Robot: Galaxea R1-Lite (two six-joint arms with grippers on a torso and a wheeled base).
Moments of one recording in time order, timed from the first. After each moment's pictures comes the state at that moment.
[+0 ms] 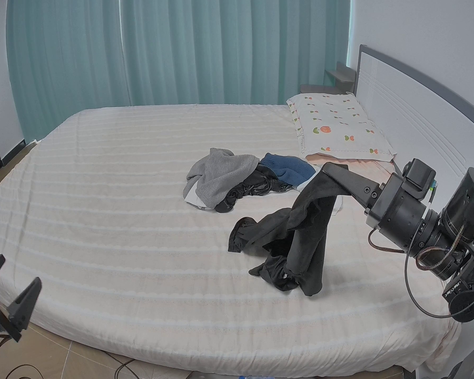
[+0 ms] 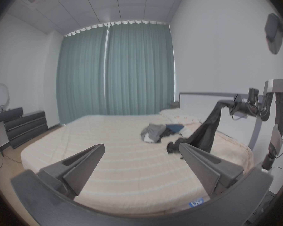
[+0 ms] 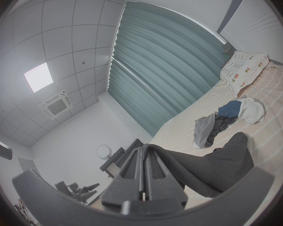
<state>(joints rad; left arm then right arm) -0.02 0.51 -0.29 -0.12 -0.13 0.03 0.61 1.64 -0.47 -1.41 0.15 0.78</state>
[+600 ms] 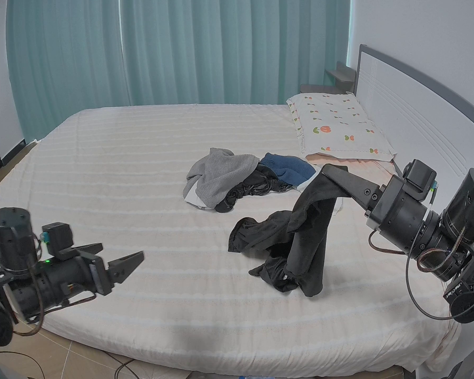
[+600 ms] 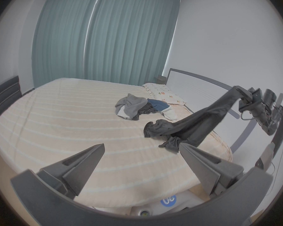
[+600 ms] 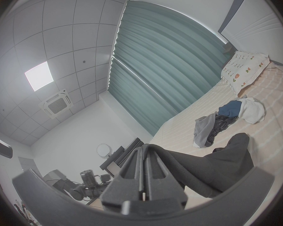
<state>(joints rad) -0.34 1.34 -0.31 -0.65 -0.05 -0.21 0.62 1.64 -0.47 -1.40 0.16 0.77</state>
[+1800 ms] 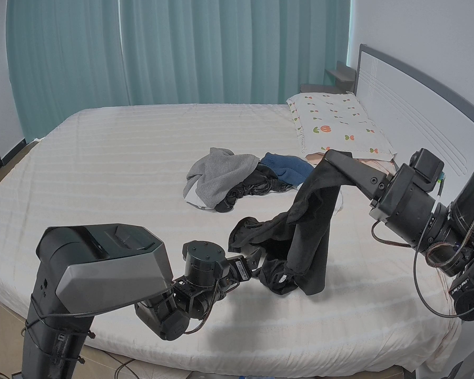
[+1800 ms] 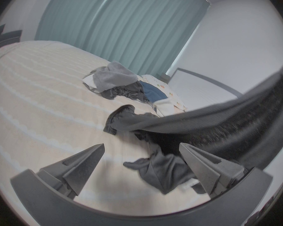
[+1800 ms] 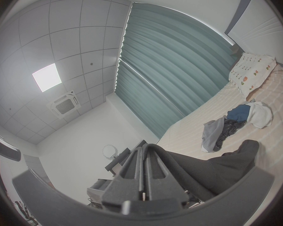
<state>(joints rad) -0.66 2.44 -0.87 -1.23 0.20 -0.64 0.63 1.61 -0.49 -1.42 0.18 0.77</state>
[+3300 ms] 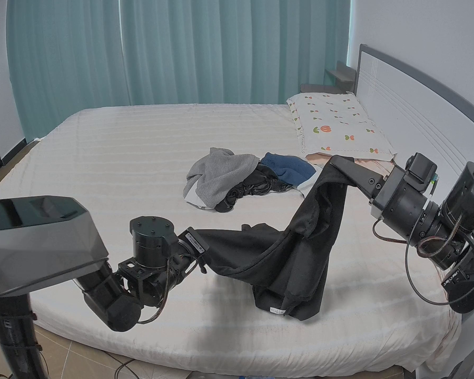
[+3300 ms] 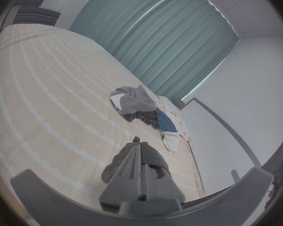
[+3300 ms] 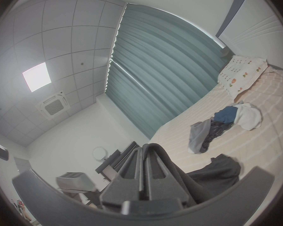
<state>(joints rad) -0.55 2.17 -0.66 -1.22 0.27 -0.88 0.54 1.66 -0.49 -1.42 0.19 0.77</state>
